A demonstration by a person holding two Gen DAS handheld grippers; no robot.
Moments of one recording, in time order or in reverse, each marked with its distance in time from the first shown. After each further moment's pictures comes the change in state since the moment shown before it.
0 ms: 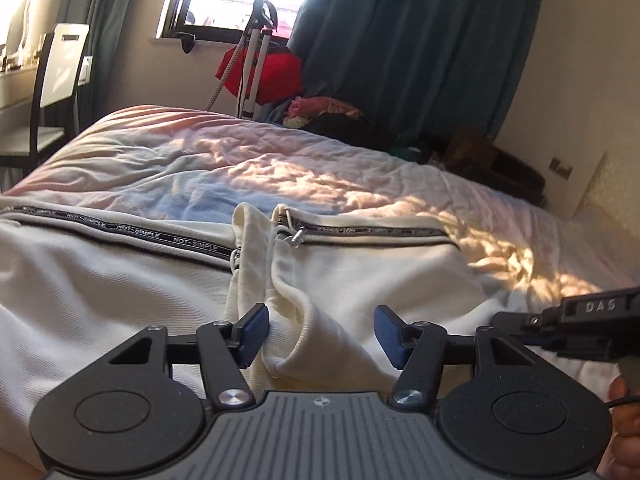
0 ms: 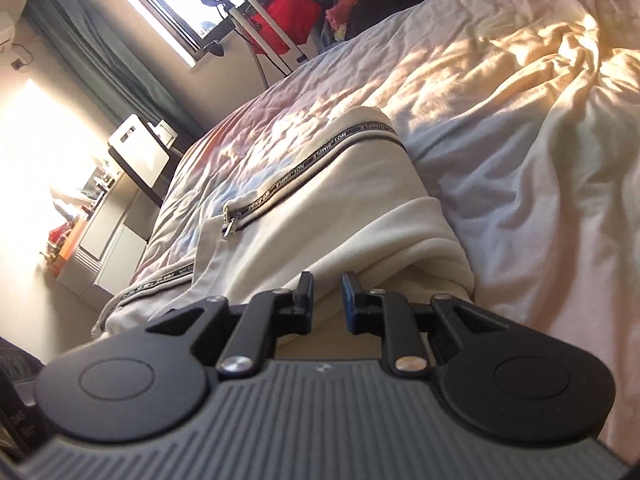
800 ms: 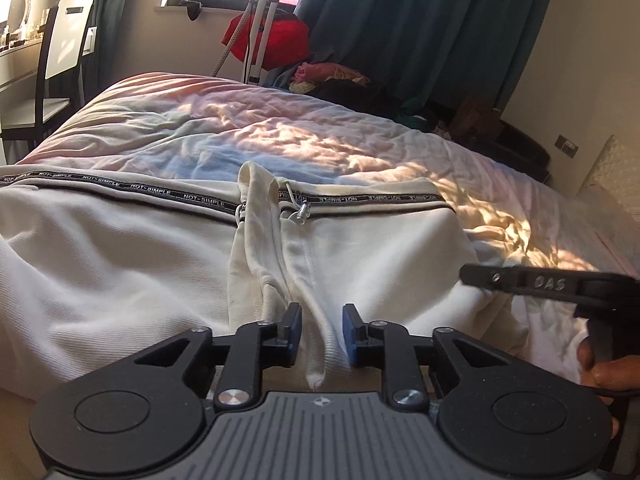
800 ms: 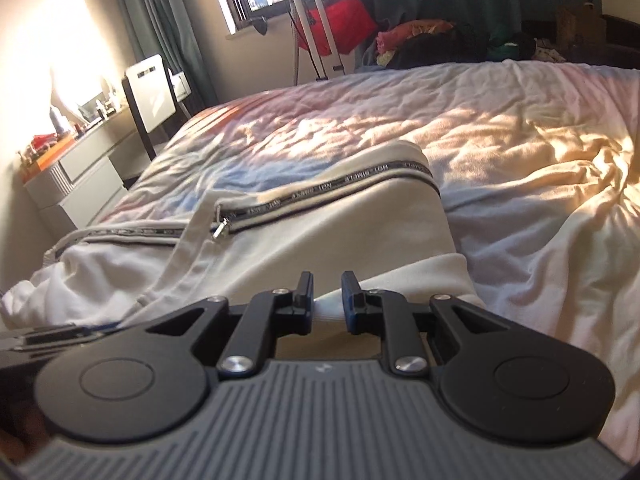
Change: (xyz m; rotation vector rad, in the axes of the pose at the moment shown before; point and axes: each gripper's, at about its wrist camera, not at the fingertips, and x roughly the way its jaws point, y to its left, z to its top) left arm -0.028 0.005 -0.006 -0.058 0.097 -0.055; right arm 0.018 0.039 -0.002 -0.329 -0.015 -0.121
